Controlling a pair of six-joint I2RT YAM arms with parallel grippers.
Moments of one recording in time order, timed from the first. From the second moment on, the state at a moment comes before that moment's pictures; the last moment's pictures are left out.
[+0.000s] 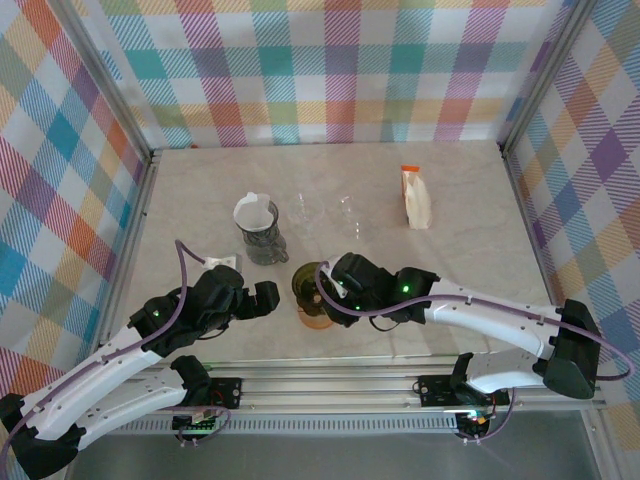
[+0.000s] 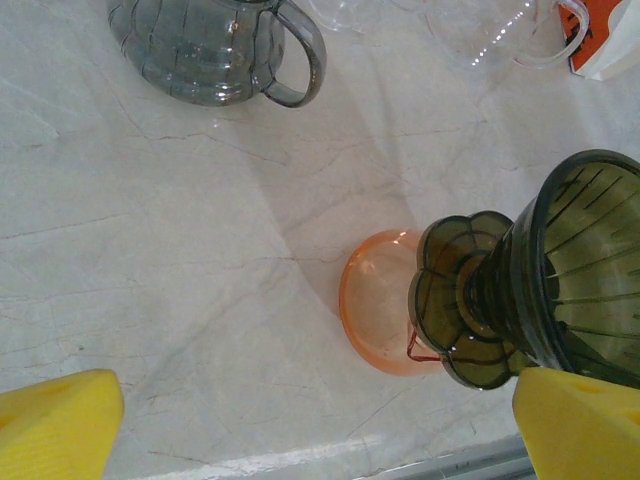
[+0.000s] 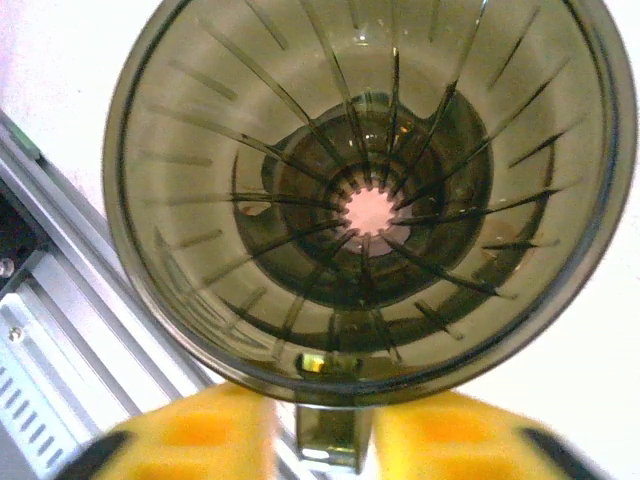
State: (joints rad) left arm -0.84 0.70 0.76 -0.89 -0.23 -0.87; right arm 1.13 1.26 1.00 -0.68 0.02 0.39
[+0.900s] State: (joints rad) left arm -0.84 0.67 0.75 -0.86 -0.23 -0.88; right arm 0.61 1.14 1.05 -0.69 0.13 0.38
